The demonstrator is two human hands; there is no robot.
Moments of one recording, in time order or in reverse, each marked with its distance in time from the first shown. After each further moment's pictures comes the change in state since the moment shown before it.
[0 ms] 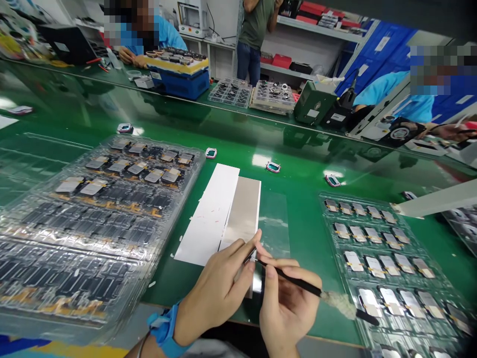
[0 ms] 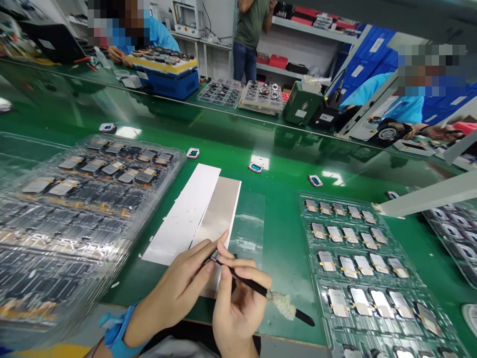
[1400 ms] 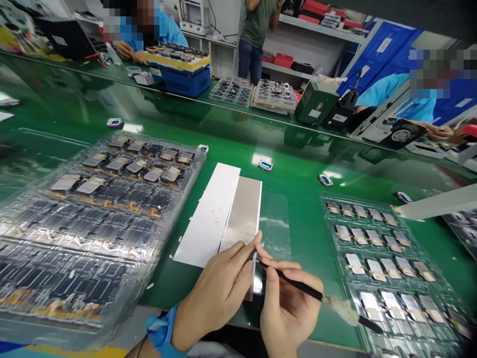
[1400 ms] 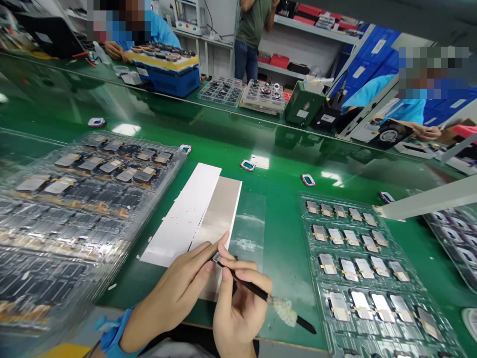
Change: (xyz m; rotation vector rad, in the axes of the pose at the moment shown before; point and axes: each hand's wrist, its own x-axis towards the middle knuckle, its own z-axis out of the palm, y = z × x) left_hand -0.001 -0.005 0.002 0.030 -0.023 -0.016; right_hand 0.004 0.004 0.000 -0.038 -0.004 -0.094
